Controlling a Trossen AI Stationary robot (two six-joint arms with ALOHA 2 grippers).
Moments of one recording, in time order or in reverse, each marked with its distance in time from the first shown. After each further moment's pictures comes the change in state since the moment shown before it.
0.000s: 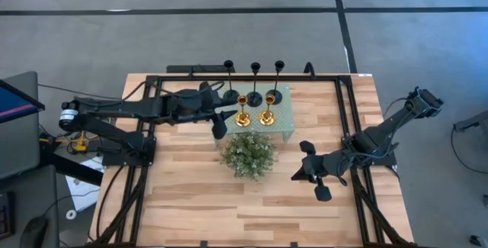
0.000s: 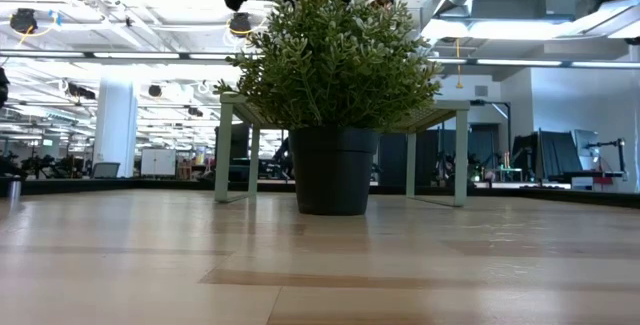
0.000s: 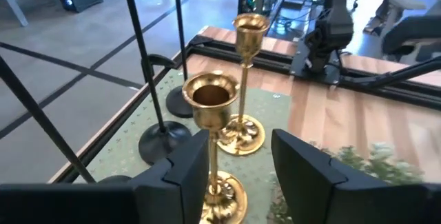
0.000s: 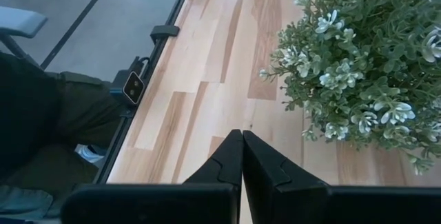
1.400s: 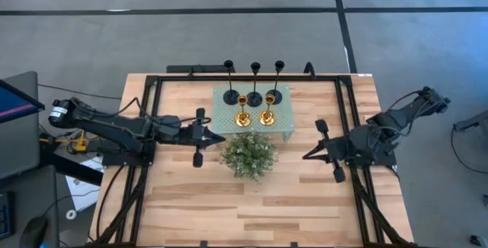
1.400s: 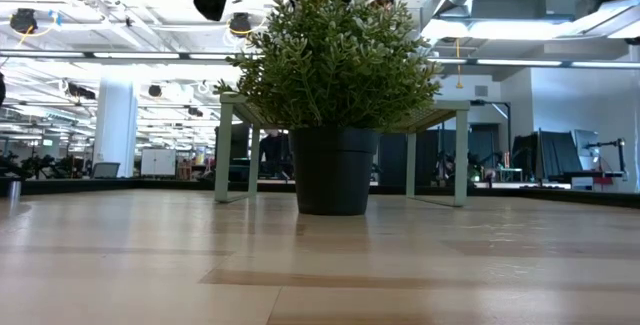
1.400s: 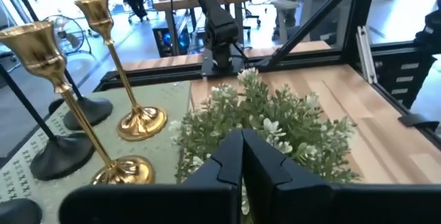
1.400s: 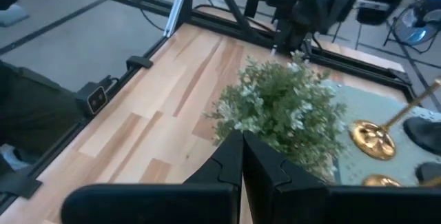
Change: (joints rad) left arm -0.196 -0.215 -0.451 0.402 0.131 0.220; right arm -0.066 -0.279 -0.020 -0.053 0.055 -0.400
